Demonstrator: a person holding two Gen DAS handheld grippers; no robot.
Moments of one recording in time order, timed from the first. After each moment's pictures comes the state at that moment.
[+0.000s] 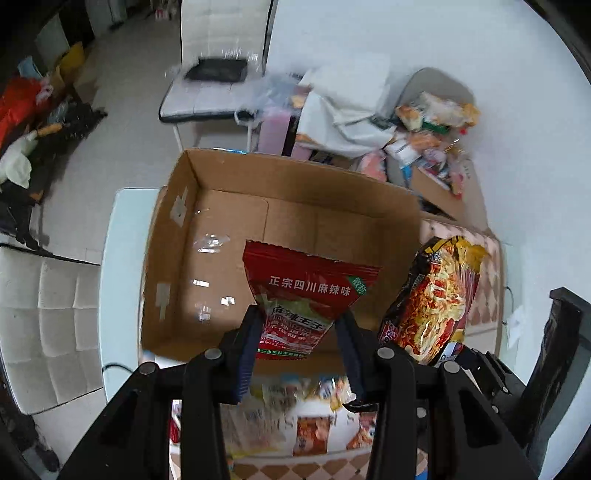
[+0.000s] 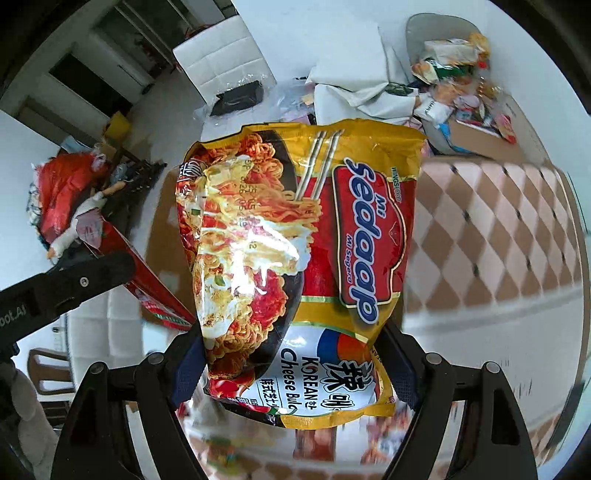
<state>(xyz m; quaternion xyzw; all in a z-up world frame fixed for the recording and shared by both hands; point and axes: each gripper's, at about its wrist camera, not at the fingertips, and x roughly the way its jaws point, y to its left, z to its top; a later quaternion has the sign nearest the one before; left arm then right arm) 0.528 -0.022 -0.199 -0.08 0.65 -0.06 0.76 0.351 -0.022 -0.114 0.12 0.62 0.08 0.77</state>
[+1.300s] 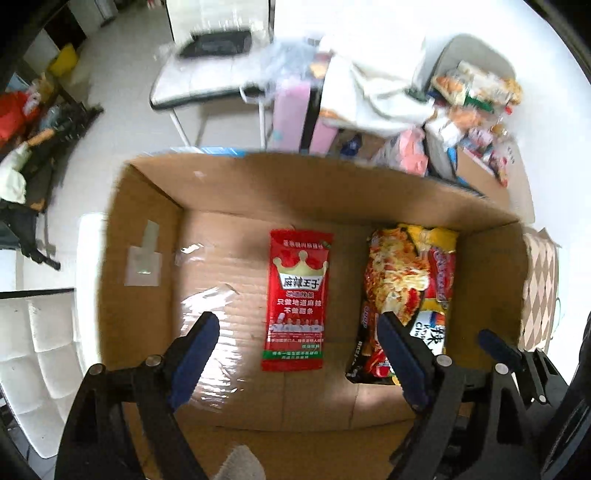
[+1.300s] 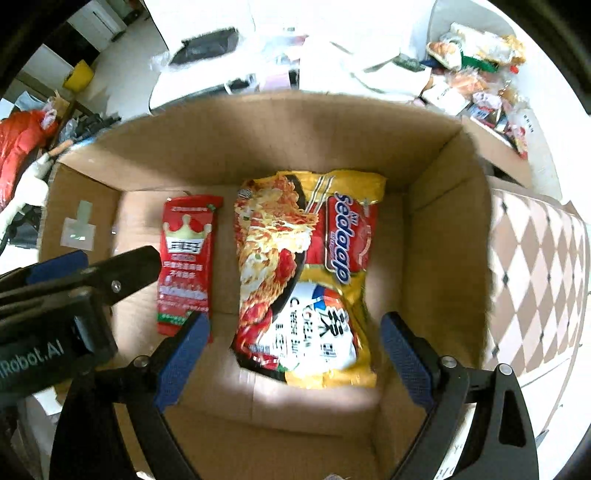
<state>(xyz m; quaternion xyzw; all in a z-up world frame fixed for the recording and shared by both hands) 0.602 -0.021 -0.294 -0.03 0.67 -0.04 0.74 0.517 0.002 -0.309 0.02 0.69 0.03 0.73</state>
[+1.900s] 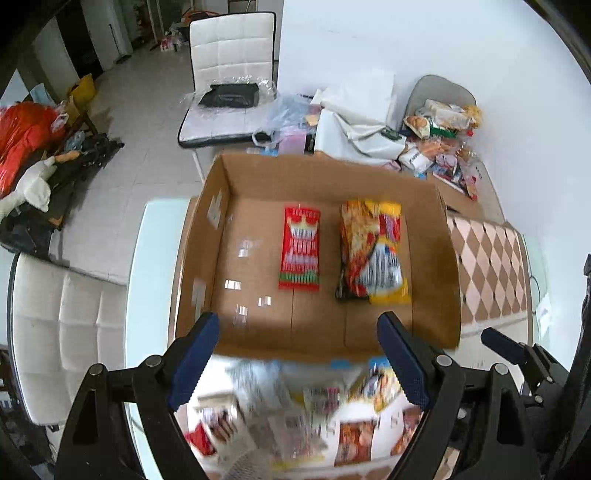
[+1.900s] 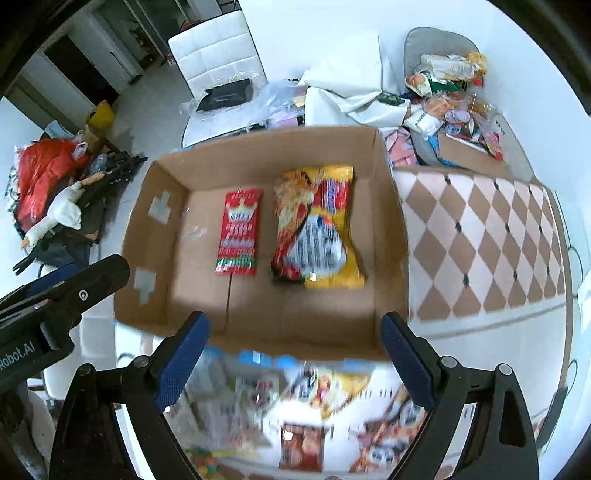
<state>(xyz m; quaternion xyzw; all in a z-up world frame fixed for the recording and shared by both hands) 0.465 -0.004 -0.193 -0.03 0.60 -0.04 0.80 0.386 -0.015 -0.197 0.07 0.62 0.04 0.78</state>
